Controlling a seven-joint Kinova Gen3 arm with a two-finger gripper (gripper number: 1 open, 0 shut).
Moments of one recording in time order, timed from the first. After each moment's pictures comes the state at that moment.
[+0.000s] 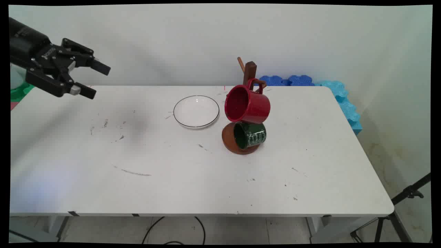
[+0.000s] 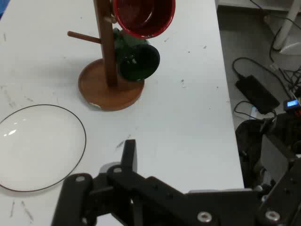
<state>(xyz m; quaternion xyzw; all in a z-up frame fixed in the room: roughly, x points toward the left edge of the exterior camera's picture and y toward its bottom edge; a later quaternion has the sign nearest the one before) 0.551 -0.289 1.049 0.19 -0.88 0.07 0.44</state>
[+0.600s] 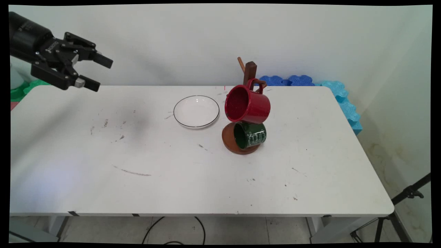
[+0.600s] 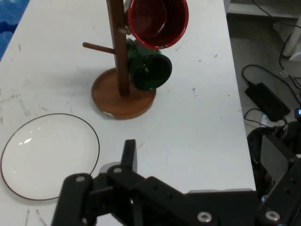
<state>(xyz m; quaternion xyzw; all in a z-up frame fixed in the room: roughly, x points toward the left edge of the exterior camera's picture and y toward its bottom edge) 0.552 -0.298 1.052 0.19 -0.87 0.08 0.44</state>
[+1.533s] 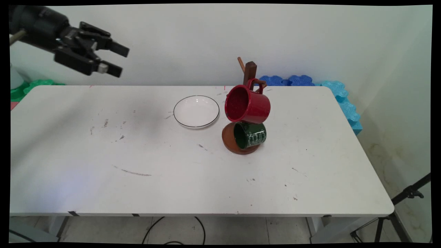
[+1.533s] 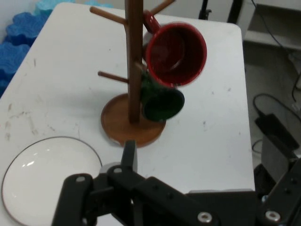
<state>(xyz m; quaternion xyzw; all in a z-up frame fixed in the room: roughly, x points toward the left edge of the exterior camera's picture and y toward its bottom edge) 0.508 -0.311 1.067 0.24 -0.85 0.09 0.46</state>
